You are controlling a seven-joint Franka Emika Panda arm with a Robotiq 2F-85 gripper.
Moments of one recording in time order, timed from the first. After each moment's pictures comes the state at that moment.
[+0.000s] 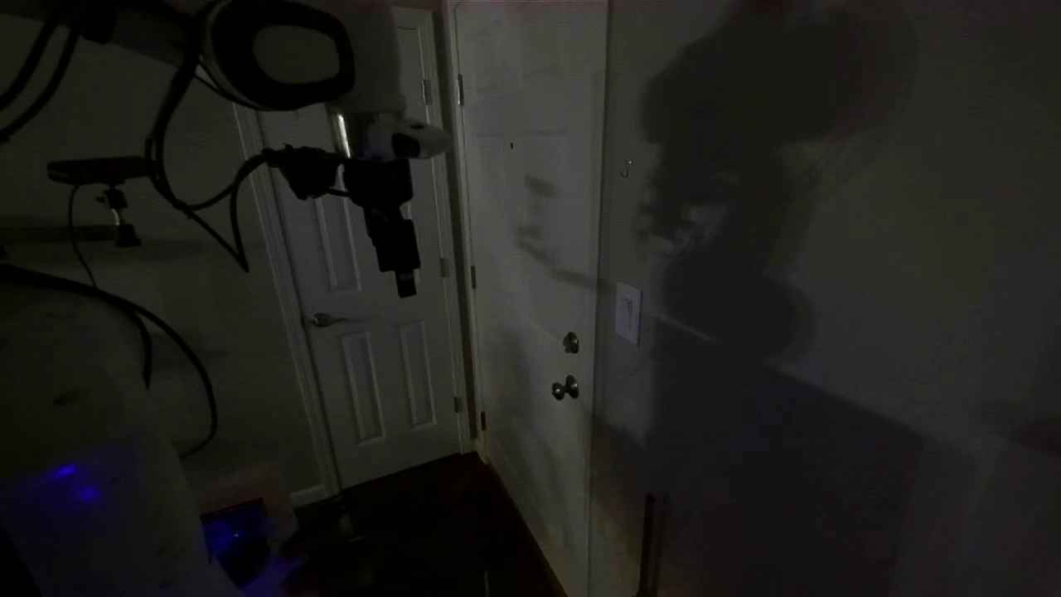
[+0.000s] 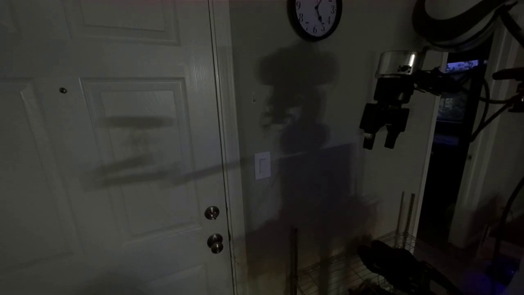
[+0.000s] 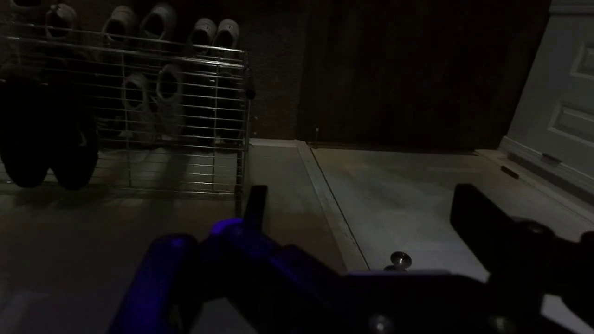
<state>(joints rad) 0.09 -0.84 0.09 -2.70 0.20 1.96 0.19</state>
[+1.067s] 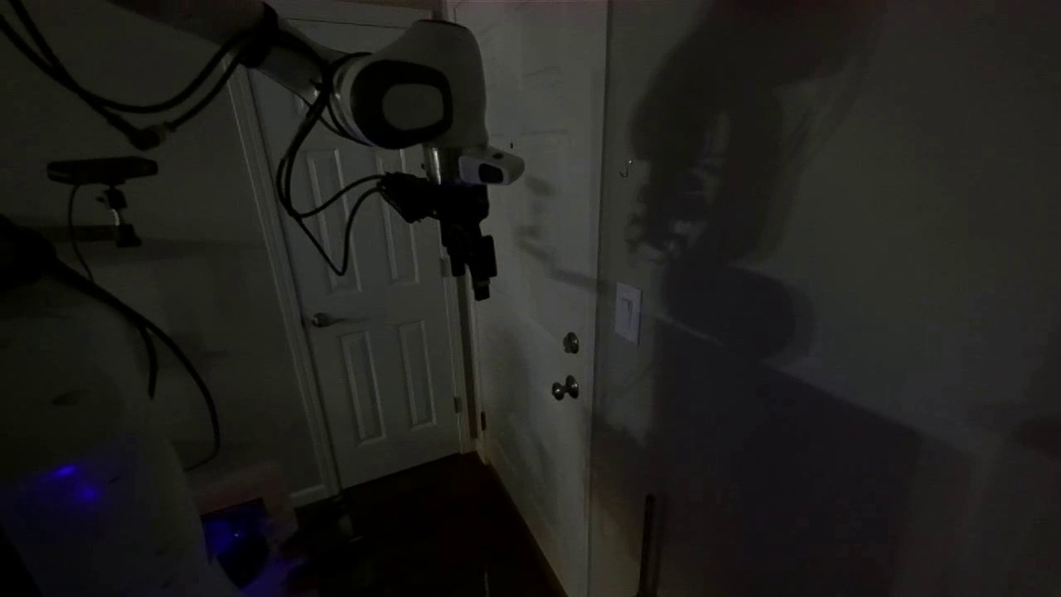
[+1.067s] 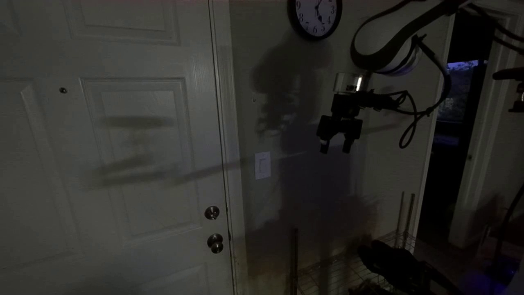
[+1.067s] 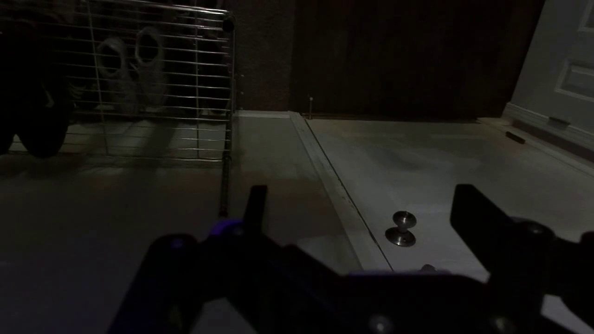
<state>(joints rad) 0.08 -0.42 0.09 -2.50 0.20 2.21 0.18</state>
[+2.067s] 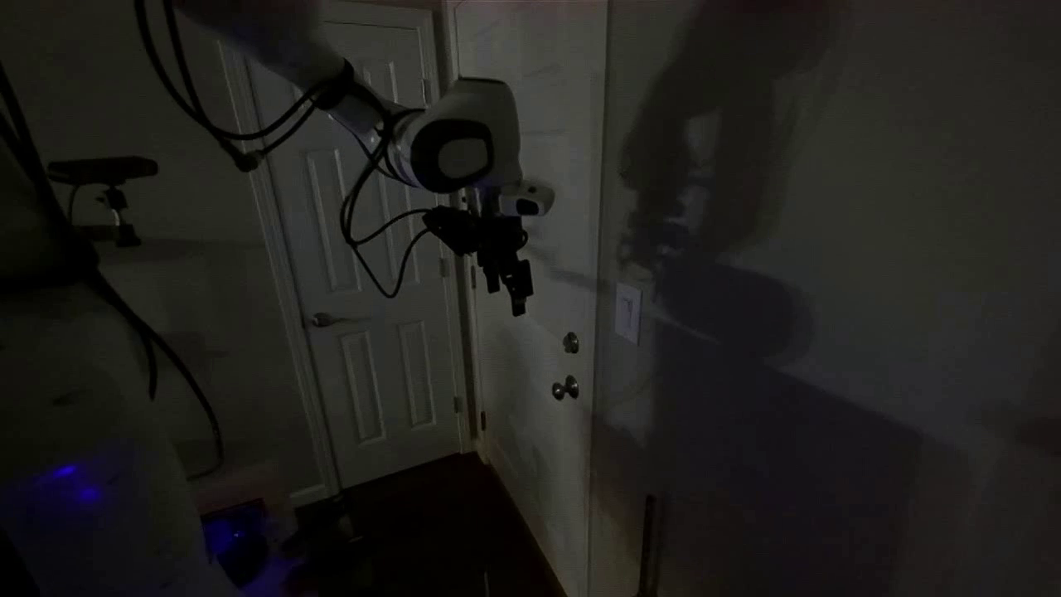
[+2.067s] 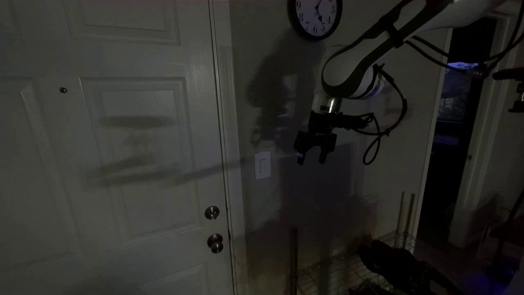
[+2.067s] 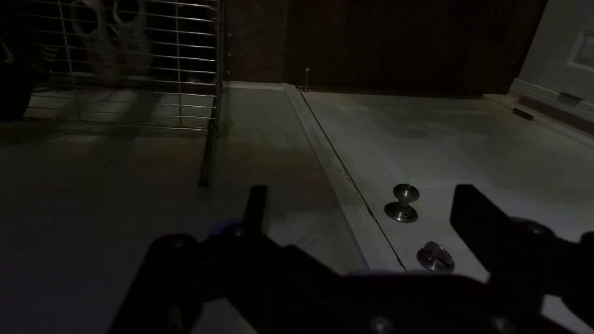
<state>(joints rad) 0.08 -0.14 0.11 -2.39 0.19 2.42 0.19</state>
